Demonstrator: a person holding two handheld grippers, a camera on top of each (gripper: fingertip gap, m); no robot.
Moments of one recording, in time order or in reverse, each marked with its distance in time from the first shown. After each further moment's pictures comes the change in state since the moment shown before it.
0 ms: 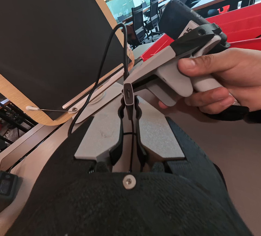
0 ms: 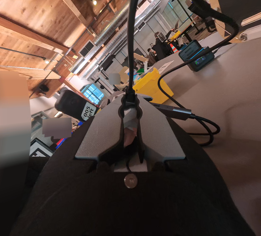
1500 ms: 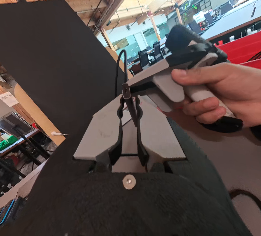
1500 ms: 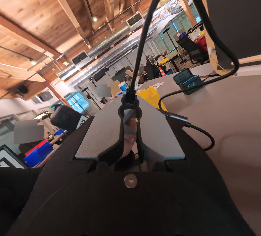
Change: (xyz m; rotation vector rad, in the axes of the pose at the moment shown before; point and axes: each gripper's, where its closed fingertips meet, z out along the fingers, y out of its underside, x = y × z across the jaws) left arm -0.003 -0.043 -0.026 0.272 -0.060 0.102; right arm -0.027 -0.017 0.000 0.129 0.048 -0.173
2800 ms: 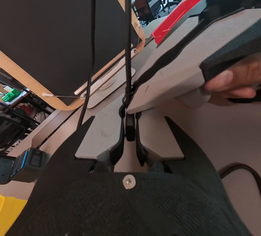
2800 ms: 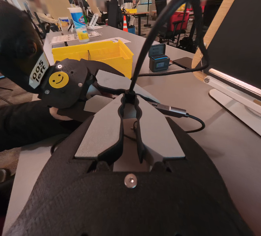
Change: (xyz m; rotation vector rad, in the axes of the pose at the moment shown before) left arm 0.000 0.068 0.003 -0.422 -0.015 -0.007; right arm 0.018 0.054 0.014 -0.397 0.262 -0.593
